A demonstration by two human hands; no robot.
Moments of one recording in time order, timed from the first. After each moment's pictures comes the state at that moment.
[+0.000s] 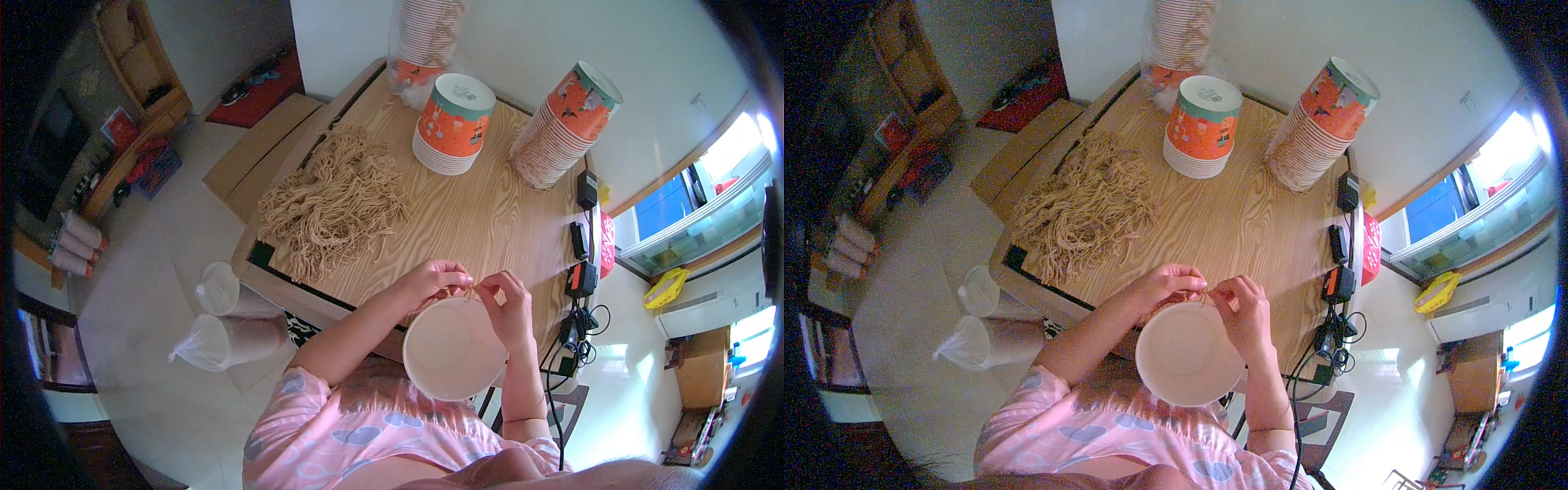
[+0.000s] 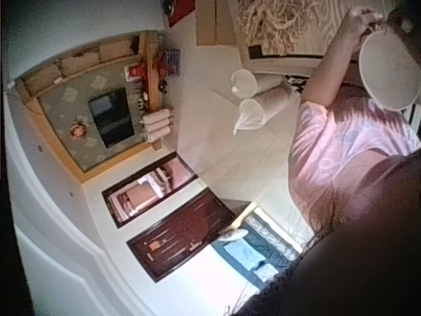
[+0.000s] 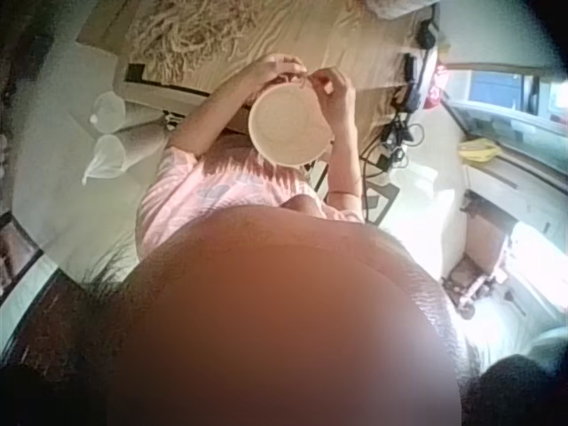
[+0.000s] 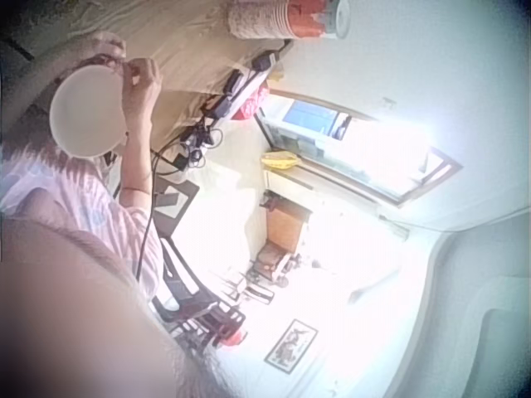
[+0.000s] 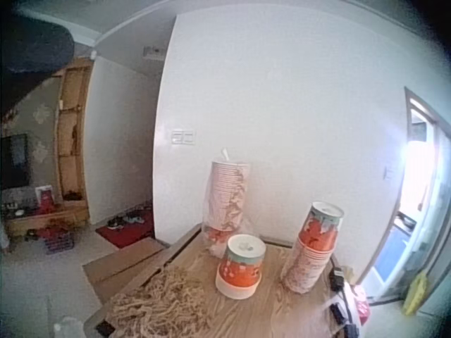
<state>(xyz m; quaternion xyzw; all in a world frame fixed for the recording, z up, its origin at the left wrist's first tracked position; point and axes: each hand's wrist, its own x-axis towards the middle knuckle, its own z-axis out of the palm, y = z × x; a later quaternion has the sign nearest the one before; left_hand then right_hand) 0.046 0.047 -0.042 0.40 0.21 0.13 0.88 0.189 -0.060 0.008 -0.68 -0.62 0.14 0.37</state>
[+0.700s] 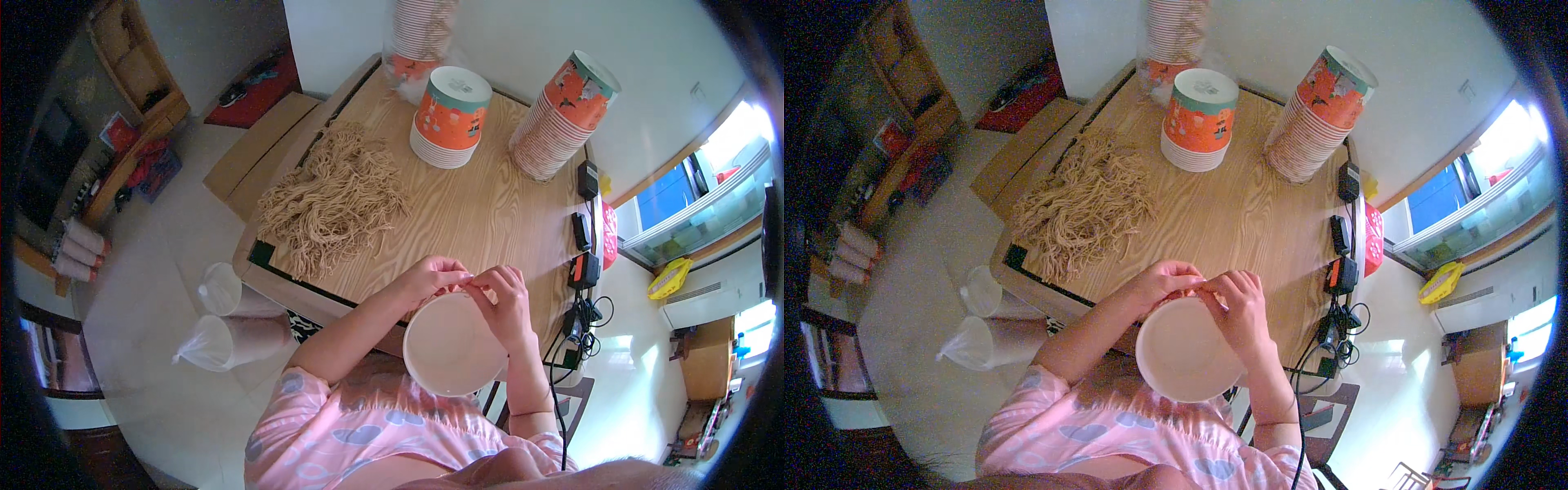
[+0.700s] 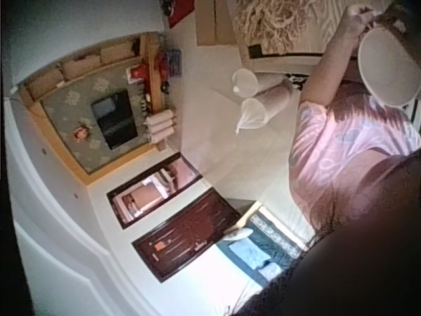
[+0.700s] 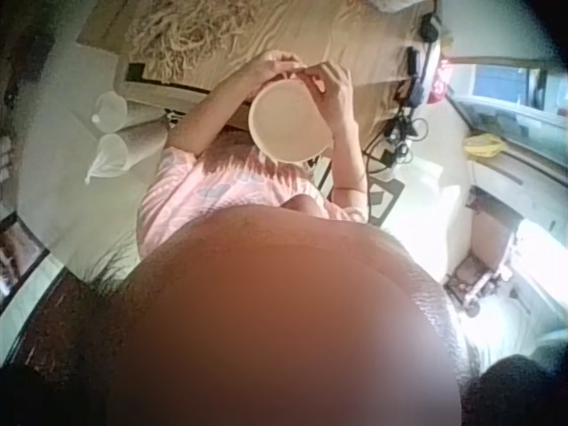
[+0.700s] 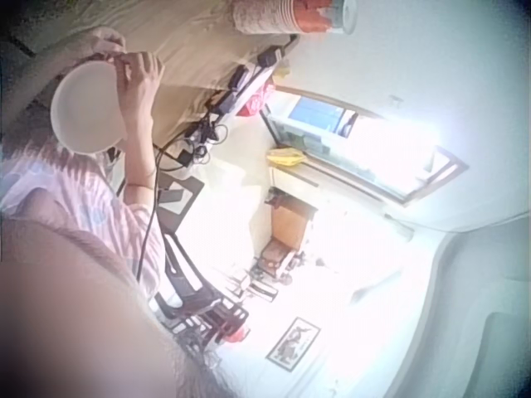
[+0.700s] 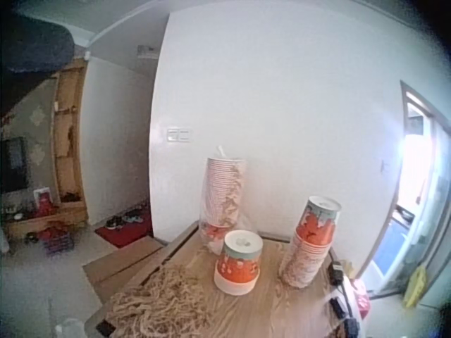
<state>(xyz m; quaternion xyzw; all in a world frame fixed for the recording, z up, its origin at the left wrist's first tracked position) 0.043 0.044 -0.044 0.46 0.22 0.15 0.85 0.181 -0.058 0.020 -0.60 -0.71 0.03 0.36</state>
